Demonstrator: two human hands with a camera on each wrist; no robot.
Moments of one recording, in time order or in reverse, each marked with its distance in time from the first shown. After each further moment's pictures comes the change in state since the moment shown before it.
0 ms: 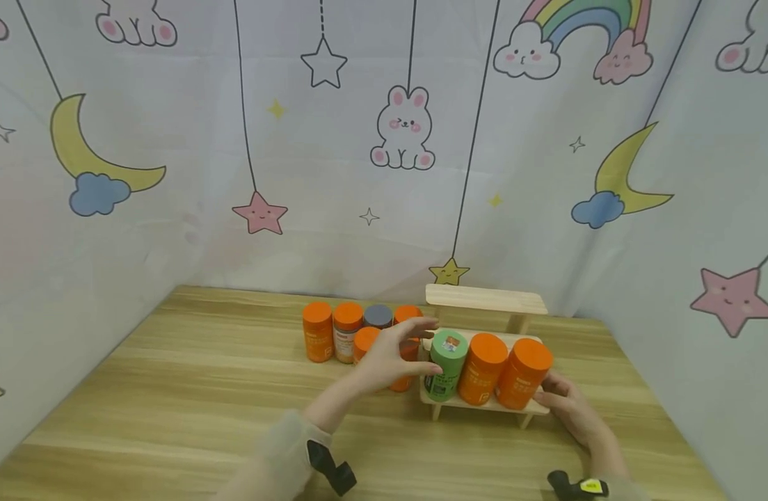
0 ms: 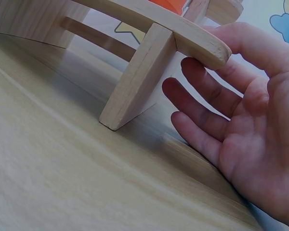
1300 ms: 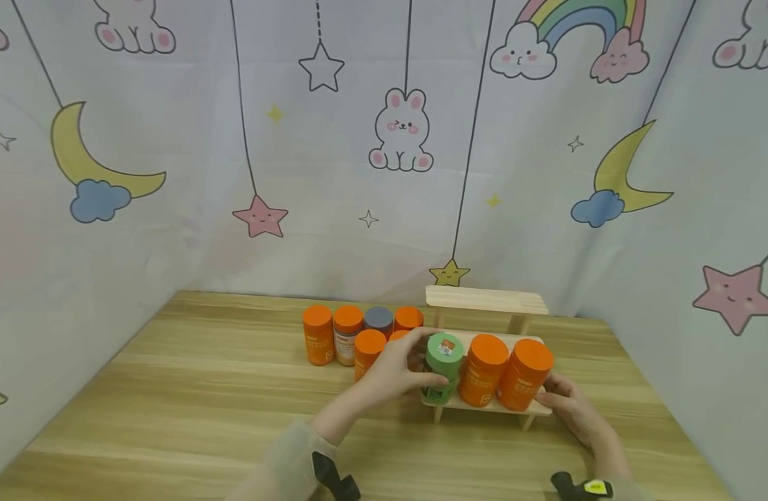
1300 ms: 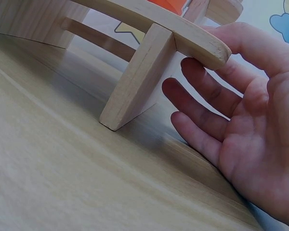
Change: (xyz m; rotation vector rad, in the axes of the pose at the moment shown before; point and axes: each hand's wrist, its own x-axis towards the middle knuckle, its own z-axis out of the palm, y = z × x) left_hand -0.004 0.003 0.013 0.002 -0.021 -0.067; right_hand 0.002 0.001 0.001 0.015 -0.001 0.005
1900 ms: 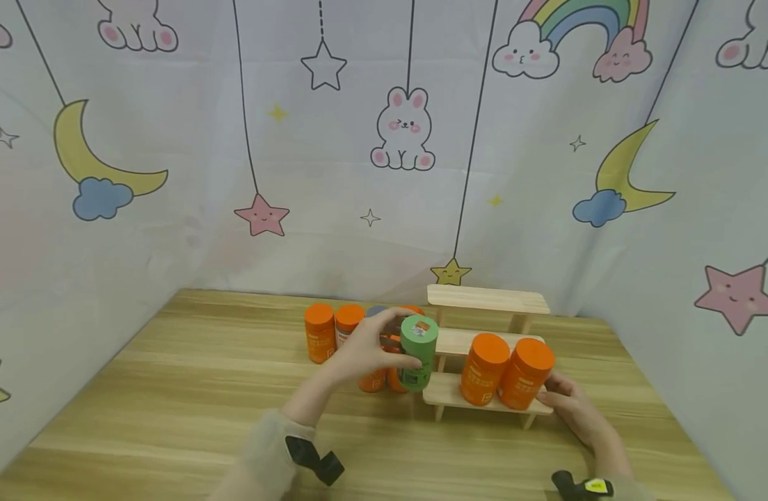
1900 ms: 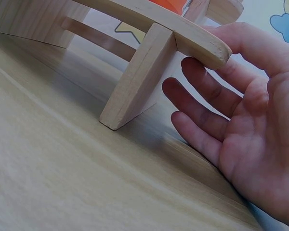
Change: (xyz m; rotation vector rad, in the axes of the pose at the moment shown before) left_hand -0.007 0.011 -0.050 0.003 -0.009 0.007; right_hand 0.000 0.000 0.001 -0.001 0.012 0.012
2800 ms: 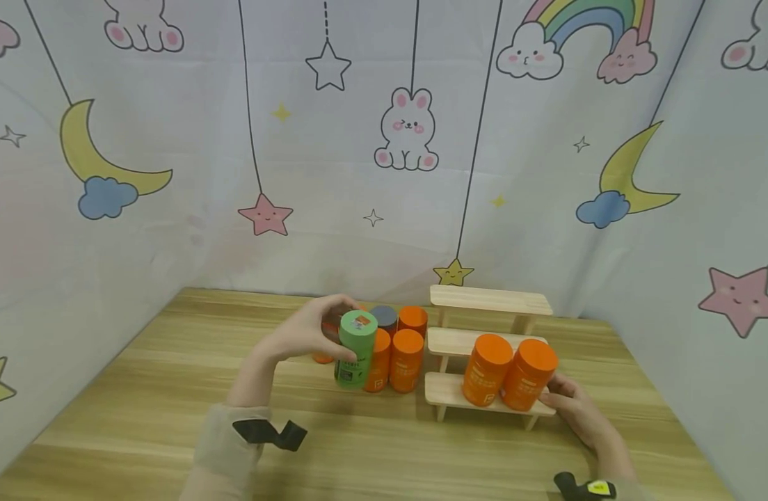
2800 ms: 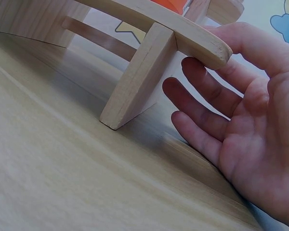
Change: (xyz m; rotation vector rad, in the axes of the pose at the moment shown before) left_hand -0.031 -0.003 -0.087 0.030 -0.106 -0.030; right_hand 0.000 0.002 -0.001 -0.008 -0.005 -0.012
